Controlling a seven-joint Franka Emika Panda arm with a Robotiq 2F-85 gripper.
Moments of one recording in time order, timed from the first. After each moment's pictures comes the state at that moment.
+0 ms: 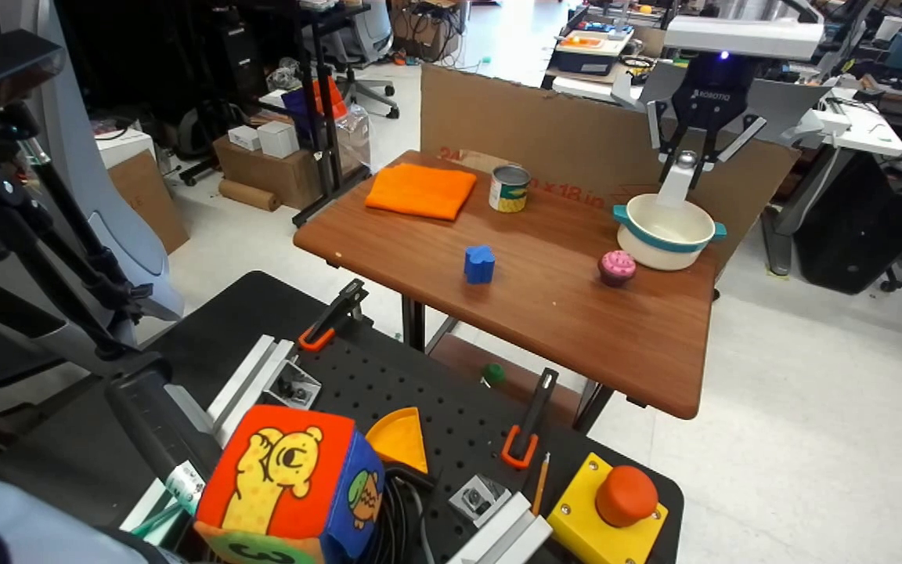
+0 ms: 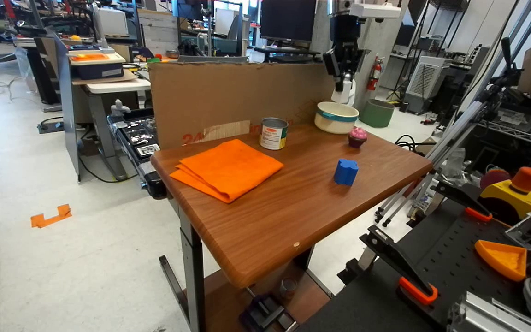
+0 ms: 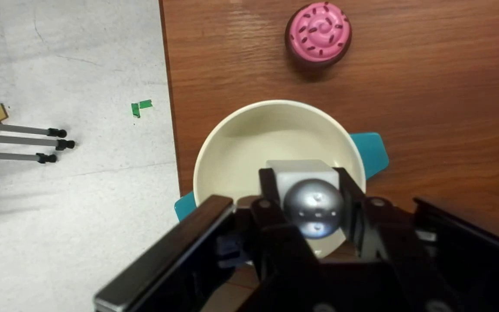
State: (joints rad) arm -0.14 0.92 -0.07 -1.09 -0.10 1.78 -0.11
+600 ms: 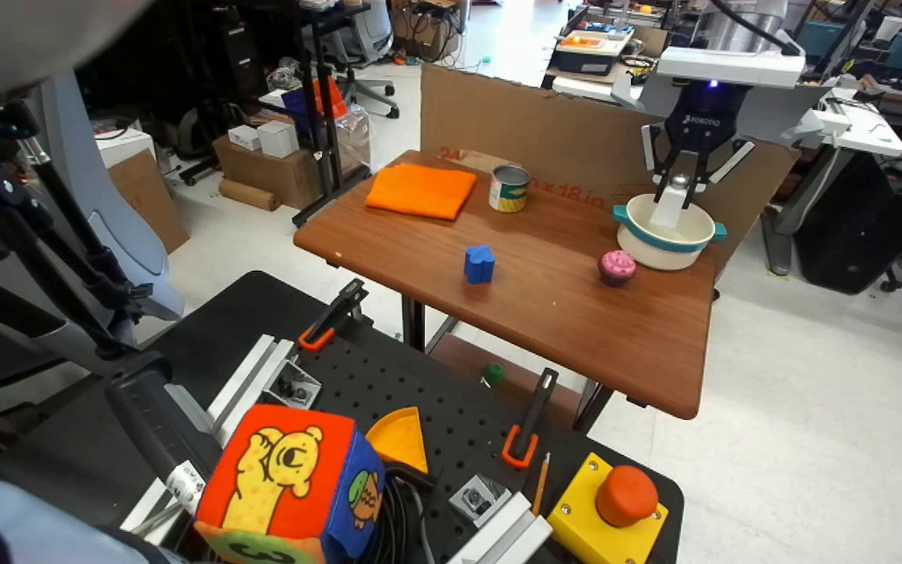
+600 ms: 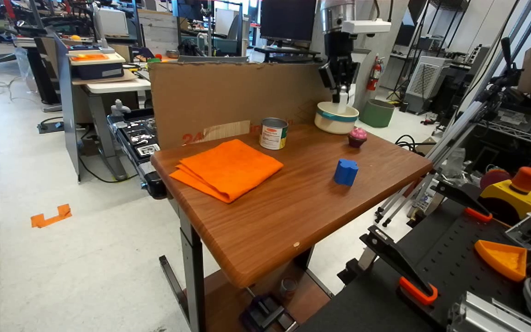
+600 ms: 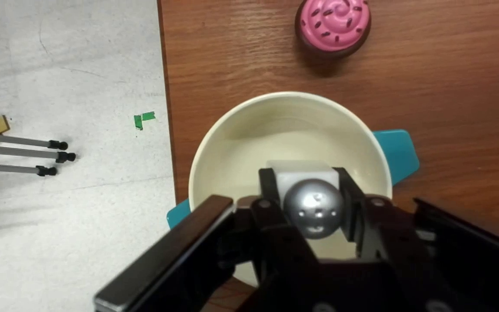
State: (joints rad) arm -0.14 1.07 -0.08 -0.90 -0.10 1.69 -0.11
